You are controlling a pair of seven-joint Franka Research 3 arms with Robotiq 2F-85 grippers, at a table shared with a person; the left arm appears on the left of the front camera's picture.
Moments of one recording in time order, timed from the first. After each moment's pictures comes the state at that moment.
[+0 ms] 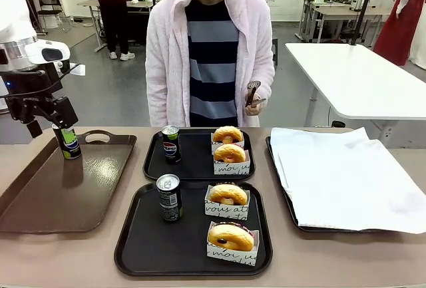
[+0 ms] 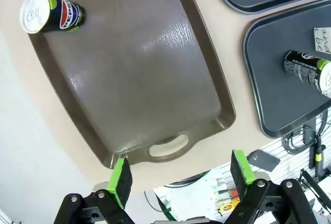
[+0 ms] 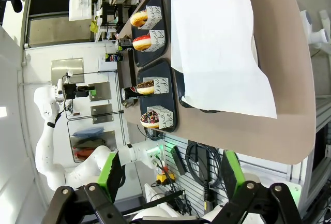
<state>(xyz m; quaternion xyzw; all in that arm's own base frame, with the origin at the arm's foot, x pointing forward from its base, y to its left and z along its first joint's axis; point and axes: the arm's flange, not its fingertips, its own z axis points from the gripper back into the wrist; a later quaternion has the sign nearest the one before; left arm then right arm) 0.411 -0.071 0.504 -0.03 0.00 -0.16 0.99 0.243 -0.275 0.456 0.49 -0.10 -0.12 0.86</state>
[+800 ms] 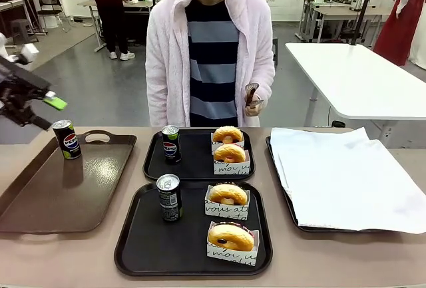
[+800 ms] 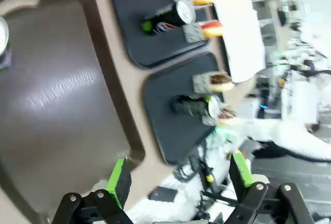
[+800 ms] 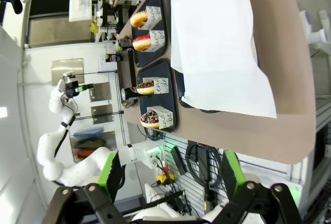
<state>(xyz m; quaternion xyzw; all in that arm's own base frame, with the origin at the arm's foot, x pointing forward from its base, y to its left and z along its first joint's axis) 0.424 0.063 0.481 -0.44 -0.05 -0.09 0.89 0.243 -0.275 0.456 0.49 -0.10 -0.12 0.86</state>
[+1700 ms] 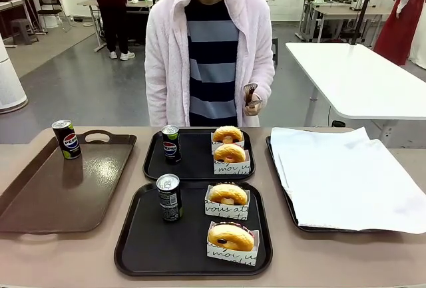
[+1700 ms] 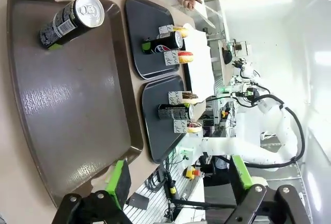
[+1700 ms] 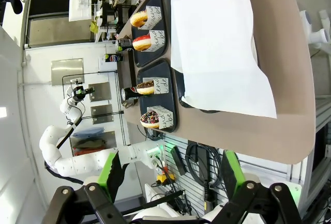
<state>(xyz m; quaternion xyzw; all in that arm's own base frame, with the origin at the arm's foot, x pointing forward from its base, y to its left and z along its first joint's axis) 0.404 0.224 0.436 -0.56 -0.09 -0.01 0.83 0.243 -0.275 0.456 0.49 -0.10 -0.12 0.86</state>
